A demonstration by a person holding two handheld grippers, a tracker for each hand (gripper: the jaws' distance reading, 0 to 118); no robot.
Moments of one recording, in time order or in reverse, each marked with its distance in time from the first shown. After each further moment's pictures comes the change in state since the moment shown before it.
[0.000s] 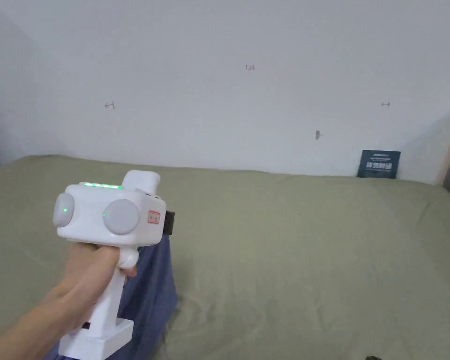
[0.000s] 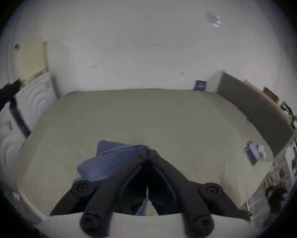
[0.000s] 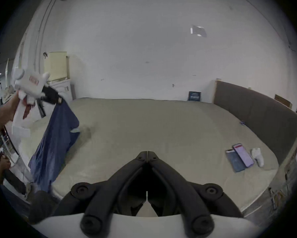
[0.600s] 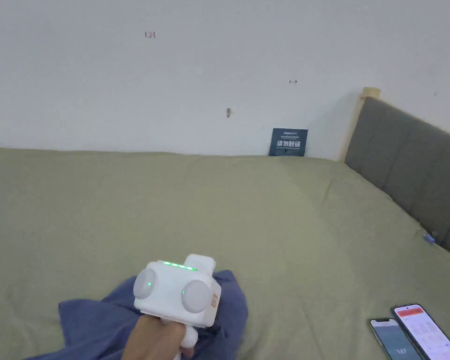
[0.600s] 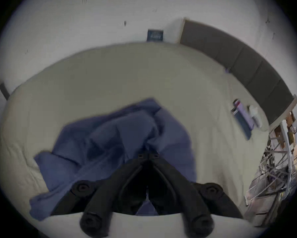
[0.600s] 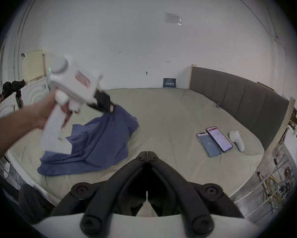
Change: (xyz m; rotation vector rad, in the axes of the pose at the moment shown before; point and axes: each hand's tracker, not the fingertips) left arm 0.199 -0.105 -0.211 -0.389 -0.216 -0.150; right arm 0.057 -0.022 -0.028 -0.109 -0.119 -0.040
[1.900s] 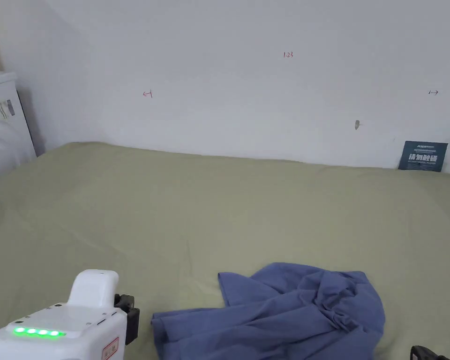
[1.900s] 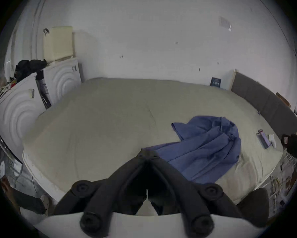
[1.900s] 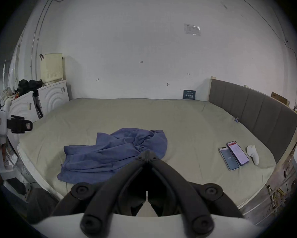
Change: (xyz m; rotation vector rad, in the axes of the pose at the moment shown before) left arm -0.201 -0.224 0.280 0.363 0.378 0.301; right arm -0.069 0.022 0.024 0.100 0.149 0.073
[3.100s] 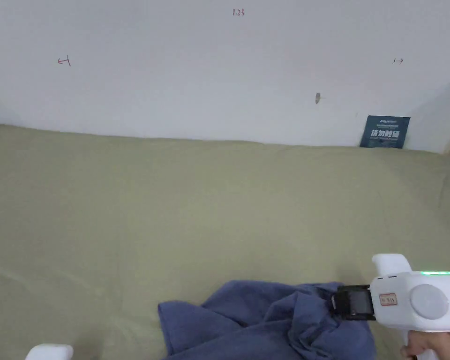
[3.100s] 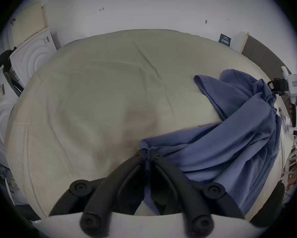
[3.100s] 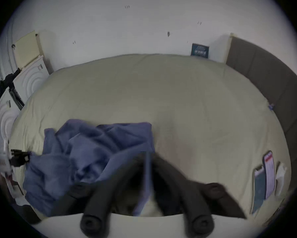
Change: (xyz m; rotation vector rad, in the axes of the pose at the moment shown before) left arm 0.008 -0.019 -0.199 -0.343 -0.034 -0.064; right arm 0.101 0.037 -0.381 -0.588 0.033 -0.002
